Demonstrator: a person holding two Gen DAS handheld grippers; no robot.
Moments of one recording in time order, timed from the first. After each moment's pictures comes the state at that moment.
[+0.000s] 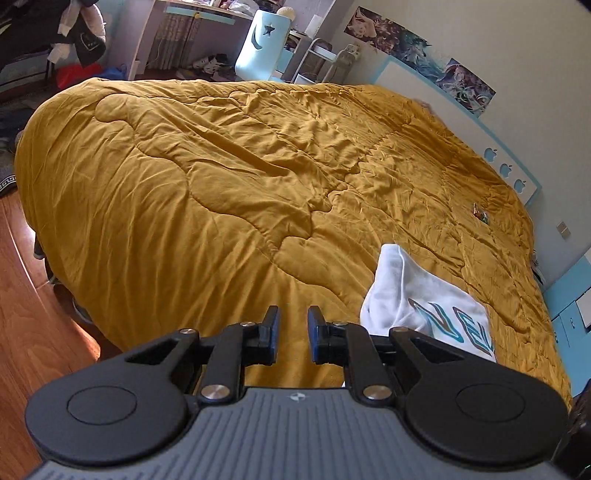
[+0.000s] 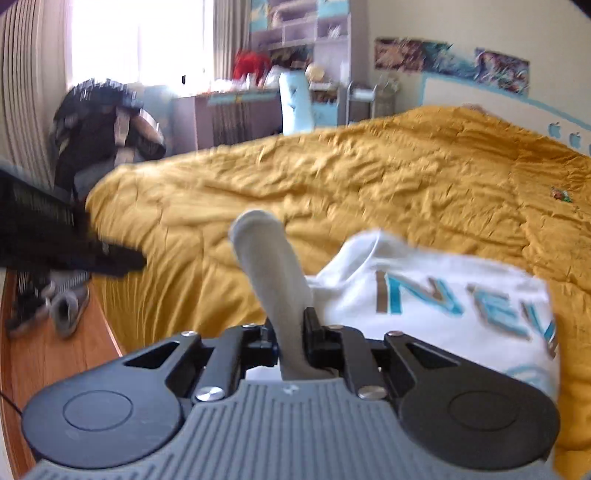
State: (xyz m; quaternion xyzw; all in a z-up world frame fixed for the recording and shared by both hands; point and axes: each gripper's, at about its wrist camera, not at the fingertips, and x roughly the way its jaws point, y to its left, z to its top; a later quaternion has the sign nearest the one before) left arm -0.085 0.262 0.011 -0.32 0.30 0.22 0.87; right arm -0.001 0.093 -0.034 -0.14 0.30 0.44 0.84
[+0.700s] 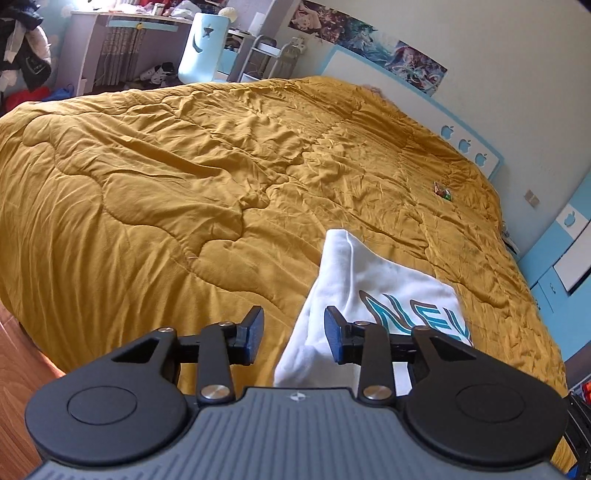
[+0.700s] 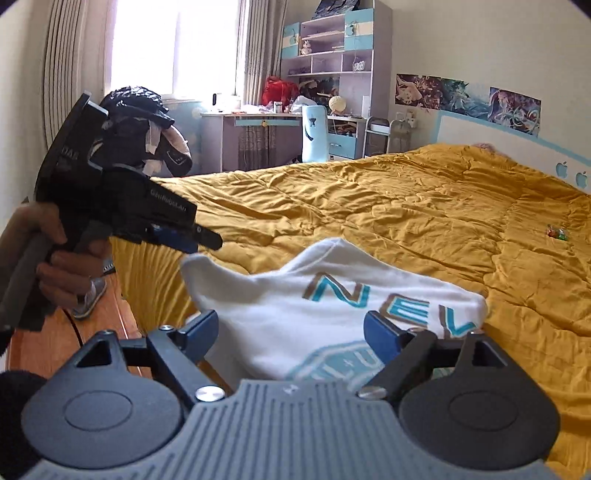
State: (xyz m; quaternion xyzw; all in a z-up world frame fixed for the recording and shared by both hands) left arm -0.030 0.229 0.008 -0.27 0.30 0.15 0.90; right arm -0.015 -0.037 0.013 -0.14 0.23 0.47 0.84
